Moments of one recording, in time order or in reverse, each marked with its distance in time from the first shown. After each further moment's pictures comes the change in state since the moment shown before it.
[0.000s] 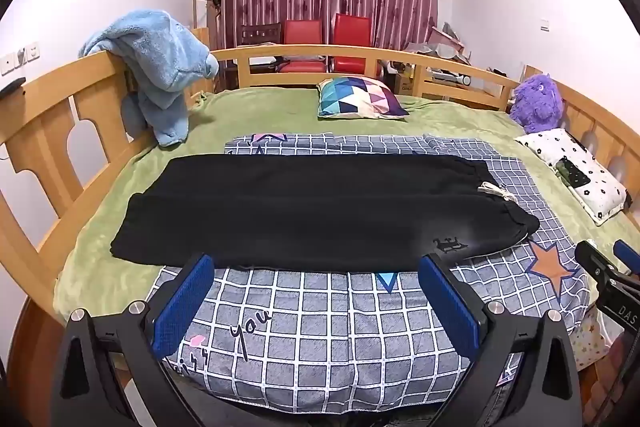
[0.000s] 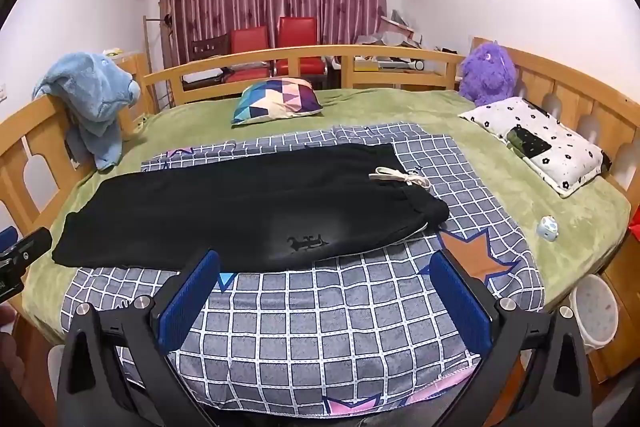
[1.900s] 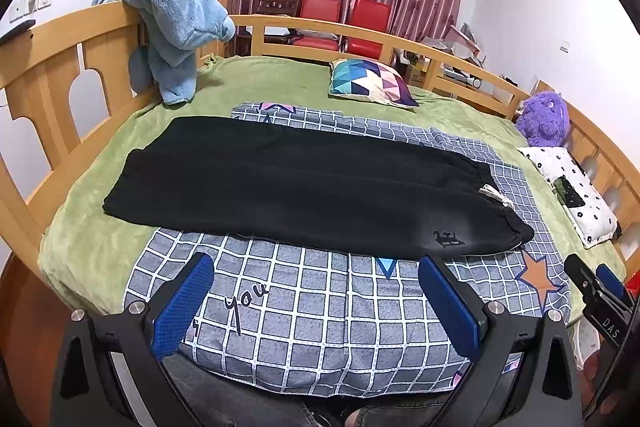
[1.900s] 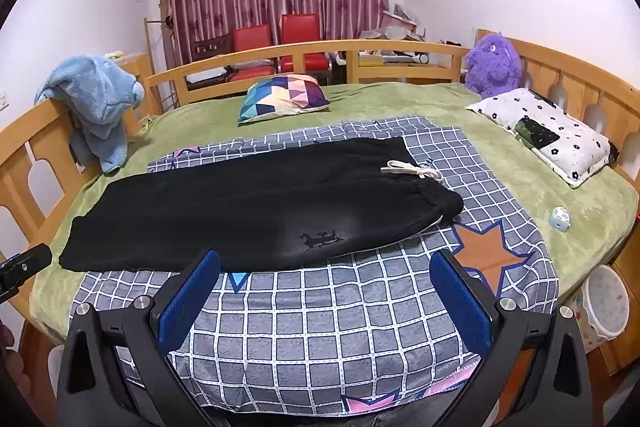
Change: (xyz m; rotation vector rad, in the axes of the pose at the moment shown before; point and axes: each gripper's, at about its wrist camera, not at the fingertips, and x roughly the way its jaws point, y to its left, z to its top) left arm 0.015 0.033 -0.006 -0.153 0.112 -0.055; right arm 0.010 0.010 -0.004 0.006 0.013 0.016
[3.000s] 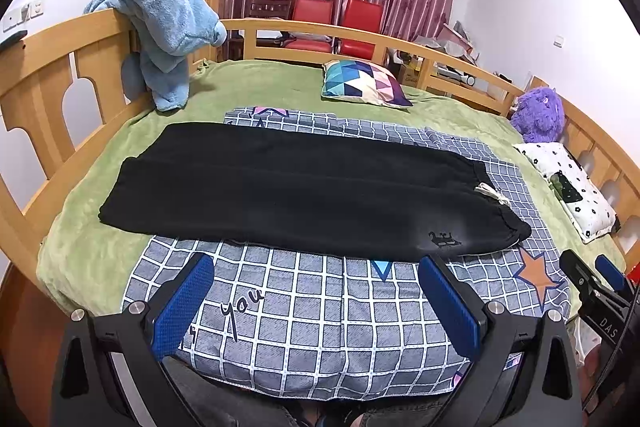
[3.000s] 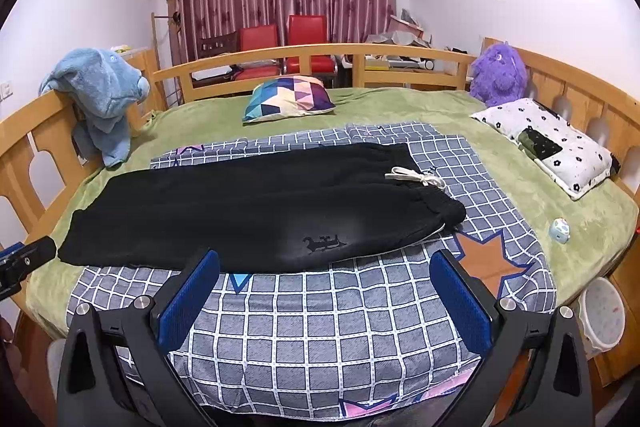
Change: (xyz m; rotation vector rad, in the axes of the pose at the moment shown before) left arm -0.002 -0.007 0.003 0.021 -0.004 -0.015; right arm -0.004 0.011 0.008 -0.039 -0.005 -0.002
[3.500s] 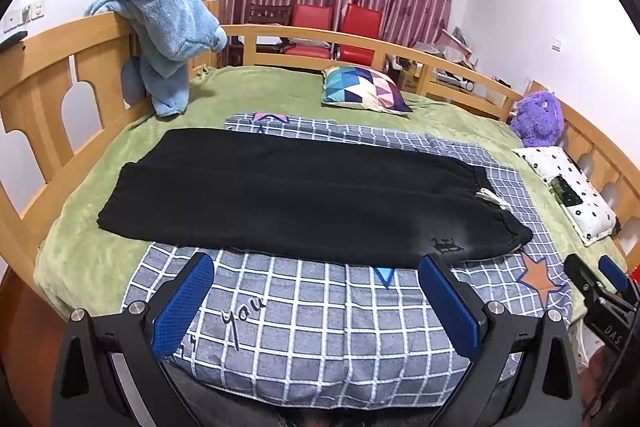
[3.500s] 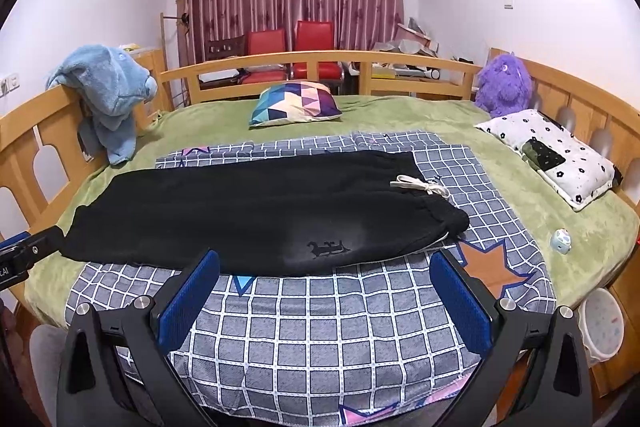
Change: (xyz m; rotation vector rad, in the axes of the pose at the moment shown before) left arm 0.011 0.007 0.001 0.002 -0.030 0.006; right arm 0.000 0.005 -0.003 -0.020 -0.027 0.013
